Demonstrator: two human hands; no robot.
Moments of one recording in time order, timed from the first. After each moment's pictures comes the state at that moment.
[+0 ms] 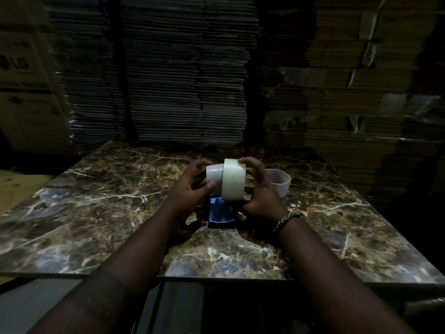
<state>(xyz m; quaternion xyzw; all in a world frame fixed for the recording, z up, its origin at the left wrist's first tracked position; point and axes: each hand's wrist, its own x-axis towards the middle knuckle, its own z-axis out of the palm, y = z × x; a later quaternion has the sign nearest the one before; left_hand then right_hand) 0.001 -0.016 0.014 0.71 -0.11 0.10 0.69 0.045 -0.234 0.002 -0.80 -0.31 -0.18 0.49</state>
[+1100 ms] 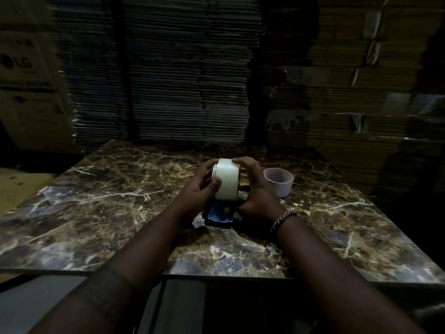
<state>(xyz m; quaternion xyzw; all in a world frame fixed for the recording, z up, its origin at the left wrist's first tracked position) 0.001 -0.024 0.010 0.70 -0.15 0.07 0.69 0.040 -0.224 0.004 -0.79 -0.35 -0.22 0.44</state>
